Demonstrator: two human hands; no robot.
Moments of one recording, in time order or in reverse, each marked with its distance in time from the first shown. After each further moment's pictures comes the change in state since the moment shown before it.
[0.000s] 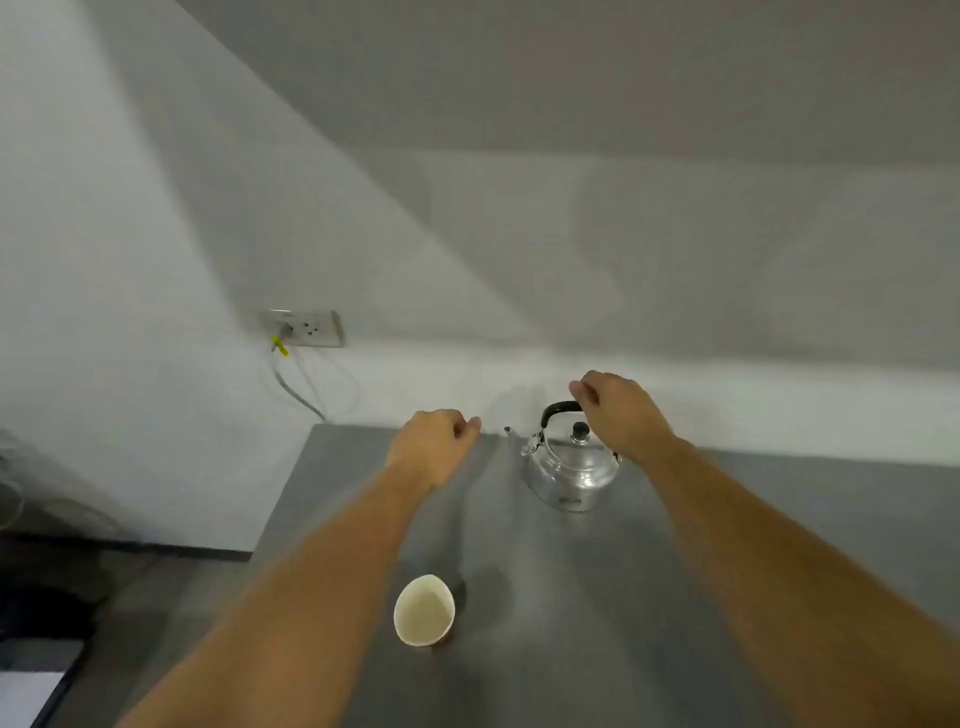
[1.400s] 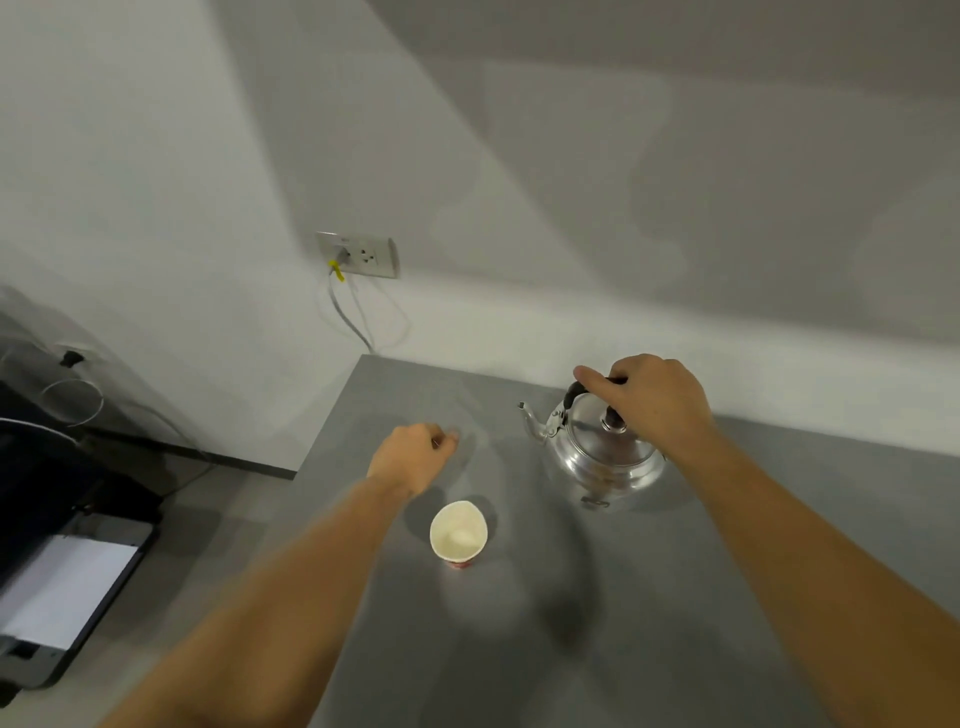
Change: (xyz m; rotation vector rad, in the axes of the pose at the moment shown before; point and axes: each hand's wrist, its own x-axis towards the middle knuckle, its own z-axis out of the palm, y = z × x) left_hand -0.073 -0.095 0.028 -0.066 -0.068 -0.244; right_hand -0.051 -0.047 0.004 -0.137 -0.020 0.020
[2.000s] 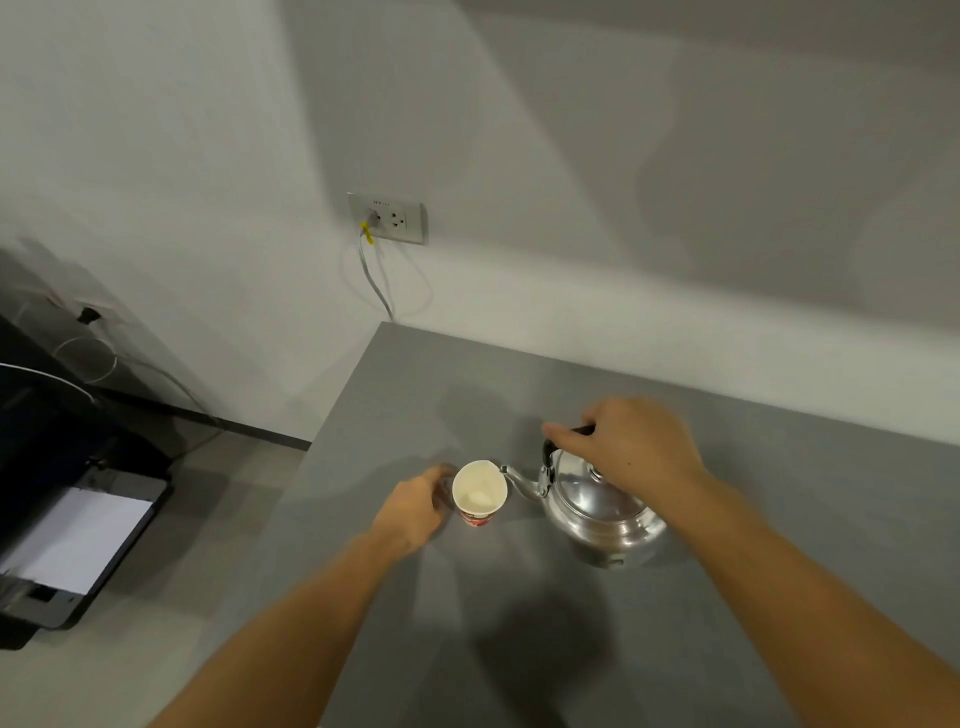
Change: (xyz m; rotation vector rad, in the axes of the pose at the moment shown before) left_hand -0.072 -0.077 0.061 -0.161 -0.163 0.015; right_hand -0.093 -0.055 0.011 -0.206 -0.139 -0.168
